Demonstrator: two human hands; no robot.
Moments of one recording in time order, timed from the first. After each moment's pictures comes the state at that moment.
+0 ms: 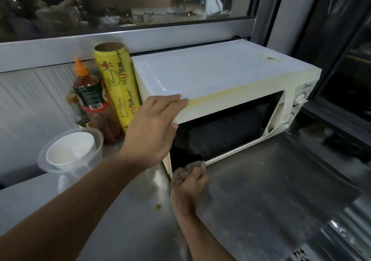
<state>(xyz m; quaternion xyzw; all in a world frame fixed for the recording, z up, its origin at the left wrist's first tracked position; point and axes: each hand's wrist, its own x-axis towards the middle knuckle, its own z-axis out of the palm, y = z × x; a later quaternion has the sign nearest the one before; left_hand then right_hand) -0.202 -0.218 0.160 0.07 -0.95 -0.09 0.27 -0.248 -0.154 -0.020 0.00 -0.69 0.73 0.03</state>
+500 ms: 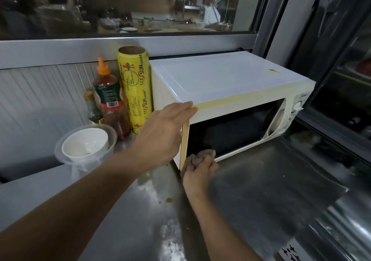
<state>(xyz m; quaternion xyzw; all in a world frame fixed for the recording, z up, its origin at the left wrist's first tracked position) -0.163 -0.237 0.158 0.04 -0.97 -0.11 0.23 -0.231 -0.152 0.016 0.11 -0.81 0.57 -0.03</state>
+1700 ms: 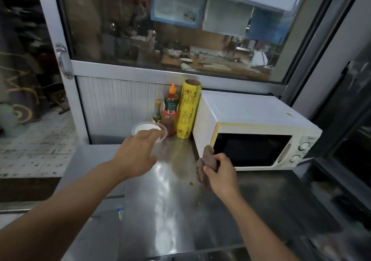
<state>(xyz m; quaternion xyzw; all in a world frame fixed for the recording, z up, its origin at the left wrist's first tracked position) 0.053 -0.181 0.202 0.32 -0.93 -0.06 0.15 -0.136 -0.038 0.159 0.38 -0.81 0.44 -0.10</state>
